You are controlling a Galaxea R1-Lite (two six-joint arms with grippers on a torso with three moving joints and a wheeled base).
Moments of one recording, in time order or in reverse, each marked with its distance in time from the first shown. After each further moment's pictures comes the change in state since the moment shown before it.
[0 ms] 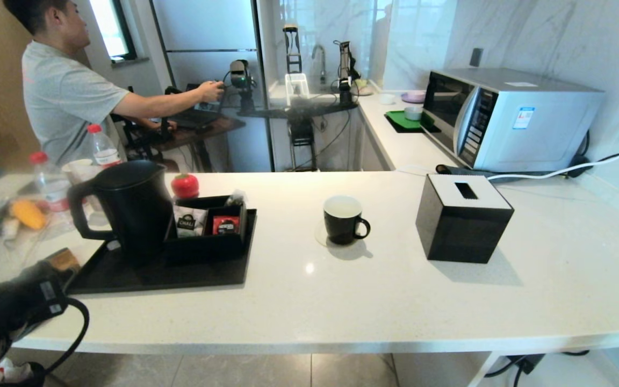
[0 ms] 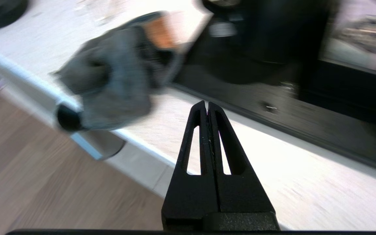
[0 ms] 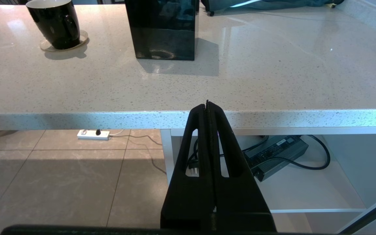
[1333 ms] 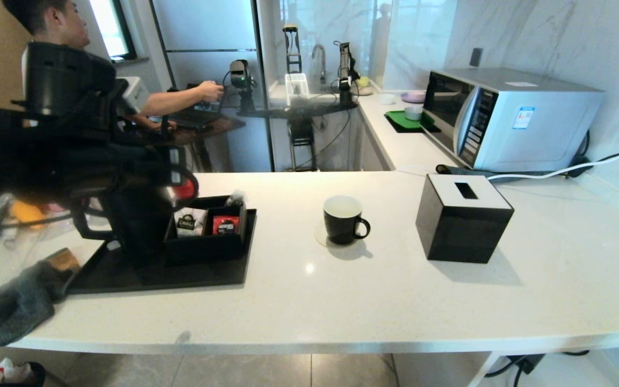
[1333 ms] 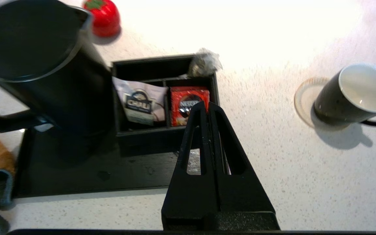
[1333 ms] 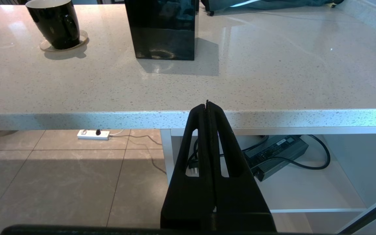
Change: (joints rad) left arm -0.414 0.284 -1.001 0.784 -0.113 -0.006; right arm 0.000 0.000 0.000 0.000 0.000 0.000
